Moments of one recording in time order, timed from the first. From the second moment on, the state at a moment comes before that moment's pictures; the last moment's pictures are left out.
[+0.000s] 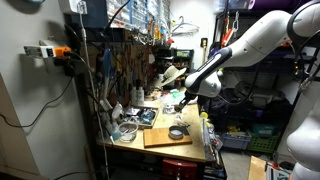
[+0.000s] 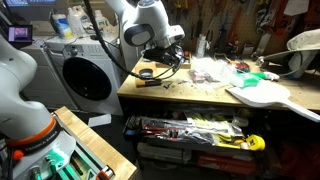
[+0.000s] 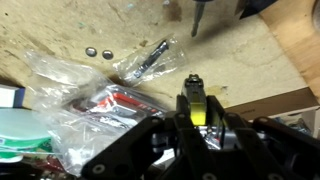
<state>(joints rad) -0.71 0.09 0.43 -2.38 0.43 2.95 -0.72</state>
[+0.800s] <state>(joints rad) -0.63 0.23 0.40 -2.25 0.38 2.80 -0.86</state>
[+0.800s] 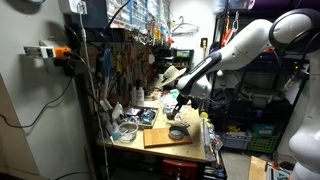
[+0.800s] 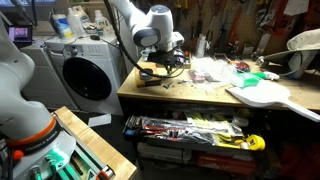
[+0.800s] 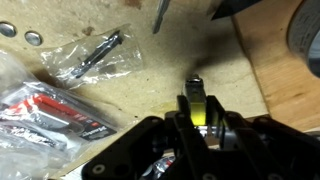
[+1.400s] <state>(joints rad) -0.43 0.28 0.24 -2.21 0.38 2.80 -0.99</state>
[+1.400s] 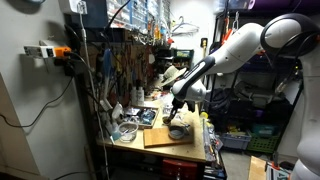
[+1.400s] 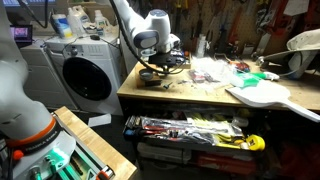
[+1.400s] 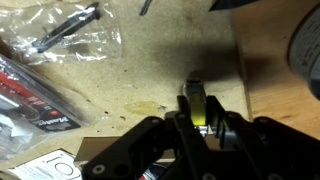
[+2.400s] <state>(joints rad) -0.30 0.25 0.09 -2.21 0.27 2.80 -0.94</state>
